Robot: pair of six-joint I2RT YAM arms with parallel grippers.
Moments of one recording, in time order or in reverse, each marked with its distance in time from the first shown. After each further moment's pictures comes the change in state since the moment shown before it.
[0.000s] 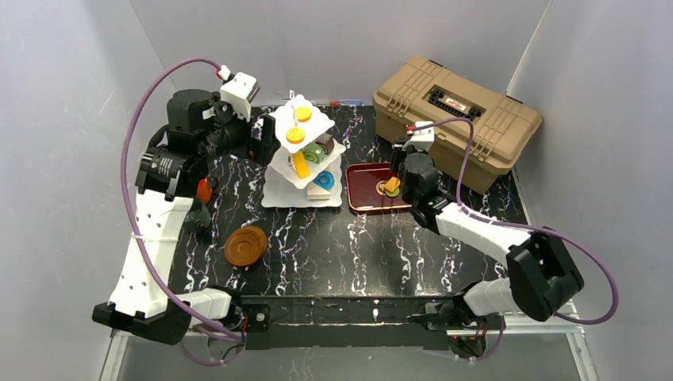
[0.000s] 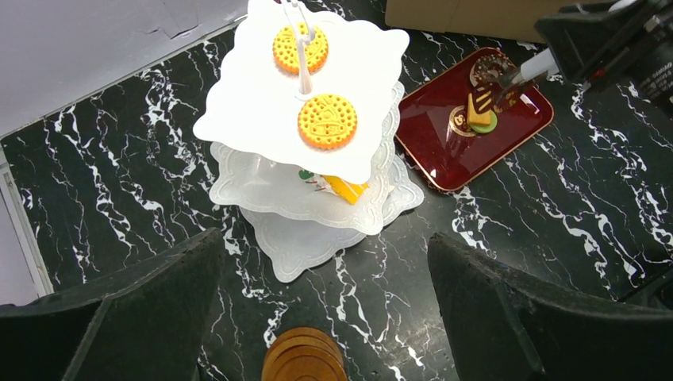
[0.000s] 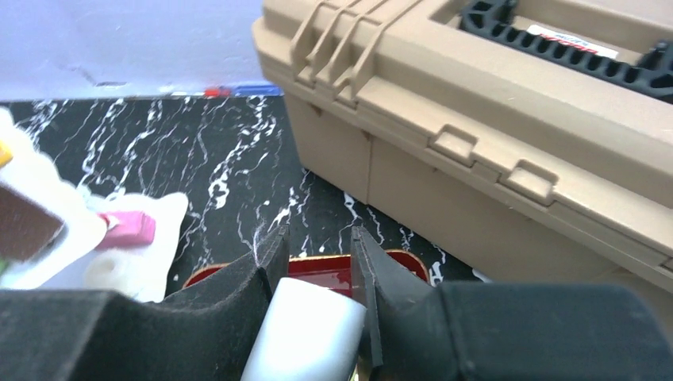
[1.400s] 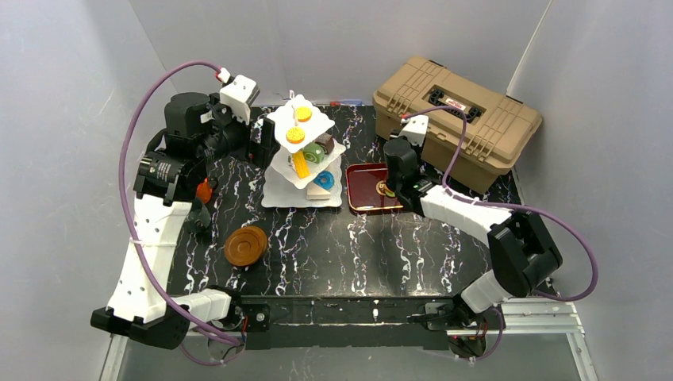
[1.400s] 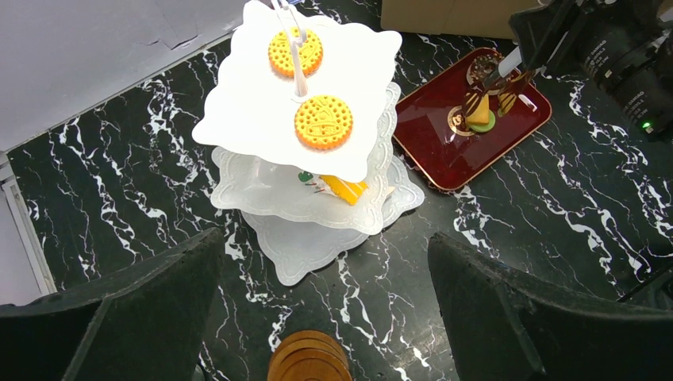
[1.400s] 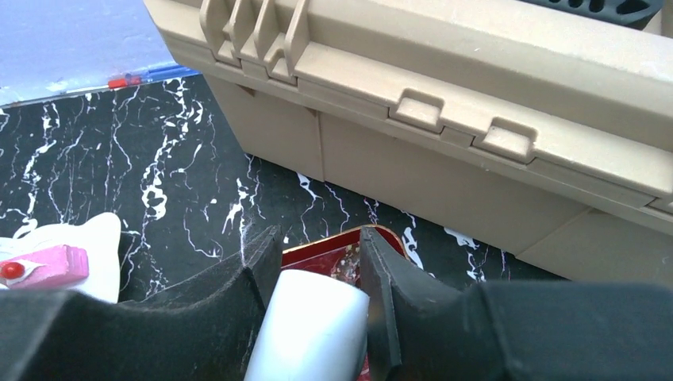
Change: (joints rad) left arm 0.000 -0.027 -0.026 0.015 0.016 0.023; right arm 0.018 0.167 0.208 -0.240 0.268 0.162
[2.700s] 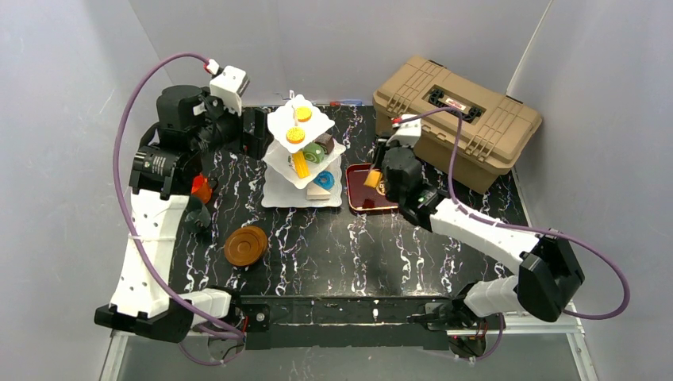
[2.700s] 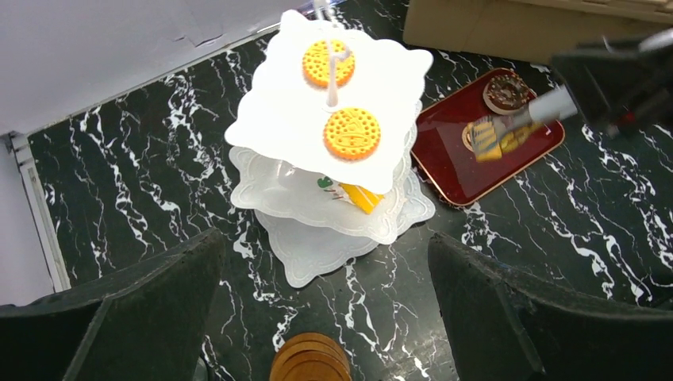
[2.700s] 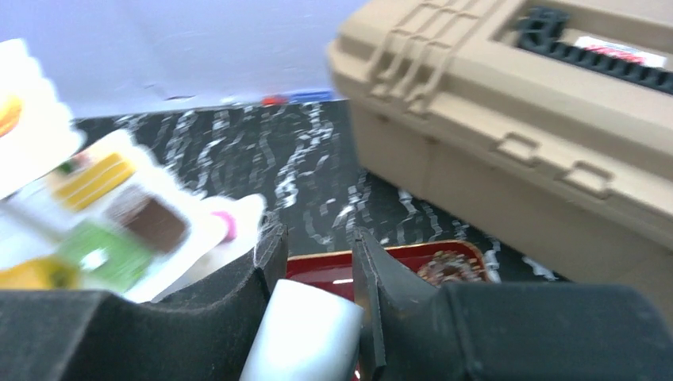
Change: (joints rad) left arm 0.035 0.024 0.052 -0.010 -0.011 -0.019; right arm 0.117 -0.163 0.003 -0.010 -0.098 -0.033
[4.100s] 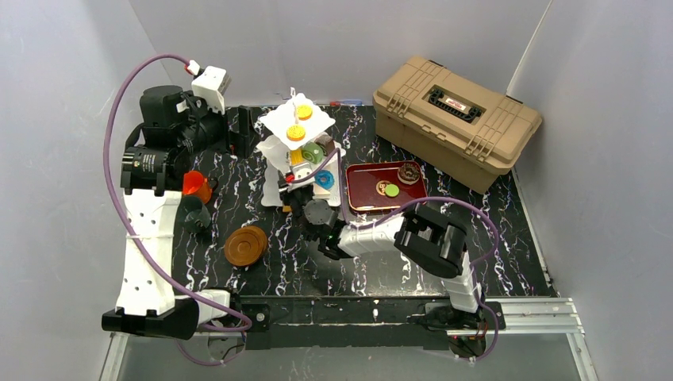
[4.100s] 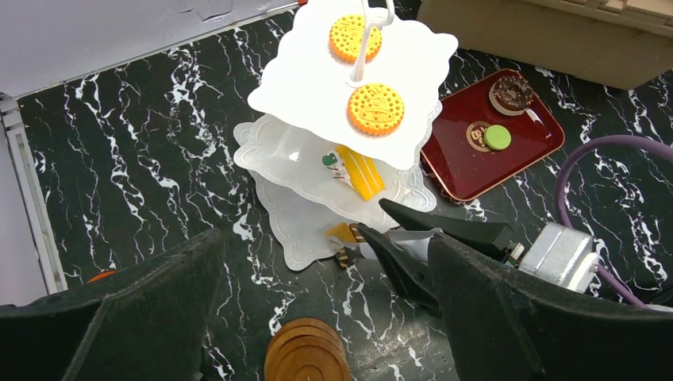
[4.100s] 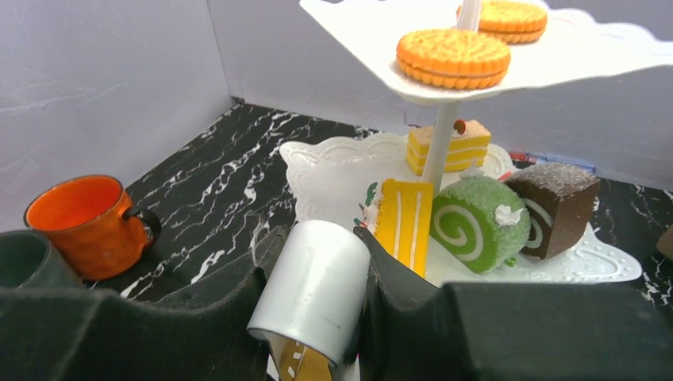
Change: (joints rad) left arm 0.169 0.013 0.009 -0.042 0.120 -0.023; right arm 0.450 0.679 0.253 0.813 0.005 -0.344
